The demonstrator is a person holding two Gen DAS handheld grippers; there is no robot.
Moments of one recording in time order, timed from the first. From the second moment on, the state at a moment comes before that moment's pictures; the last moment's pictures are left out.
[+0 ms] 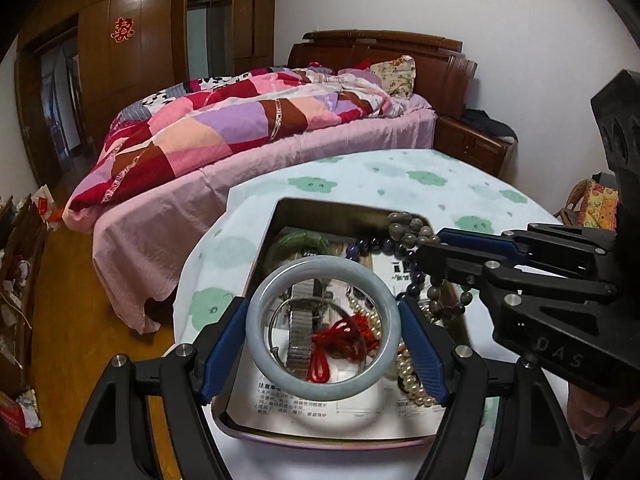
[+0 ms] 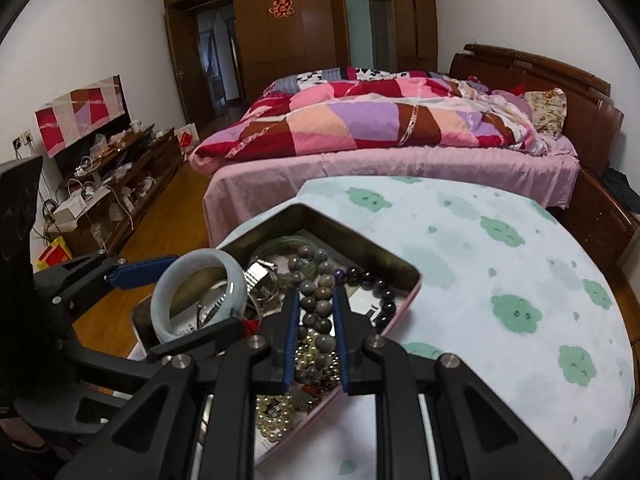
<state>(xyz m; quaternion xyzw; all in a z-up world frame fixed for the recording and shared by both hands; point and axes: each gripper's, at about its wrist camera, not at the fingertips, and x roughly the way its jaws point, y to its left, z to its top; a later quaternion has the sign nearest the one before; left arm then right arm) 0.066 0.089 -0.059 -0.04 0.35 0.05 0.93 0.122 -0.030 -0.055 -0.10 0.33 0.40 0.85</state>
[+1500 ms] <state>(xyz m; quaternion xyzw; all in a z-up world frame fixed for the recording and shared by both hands) 0.017 0.085 0.009 -0.02 0.30 0.07 0.95 0.092 -0.142 -0.025 -0.02 0.32 0.30 0.90</state>
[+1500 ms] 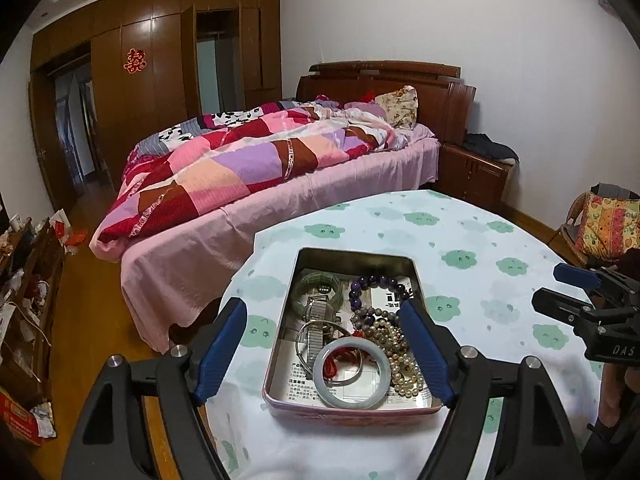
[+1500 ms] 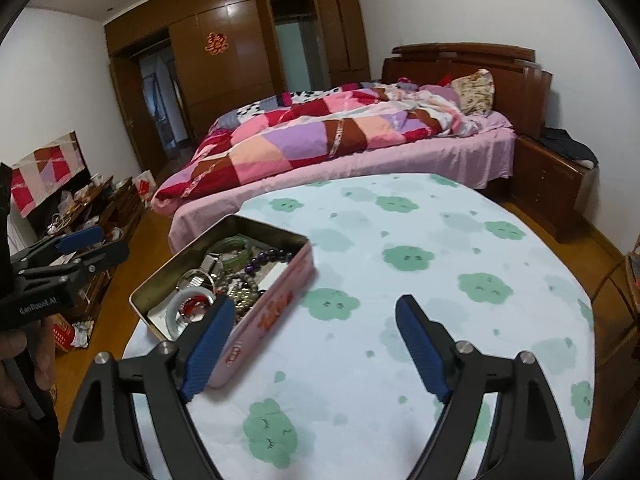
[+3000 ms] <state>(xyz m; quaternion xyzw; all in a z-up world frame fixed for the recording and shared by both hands) 0.013 0.085 0.013 -0.04 0.30 0.06 0.95 0.082 -0.167 -0.020 -0.01 0.30 0.28 0.91</state>
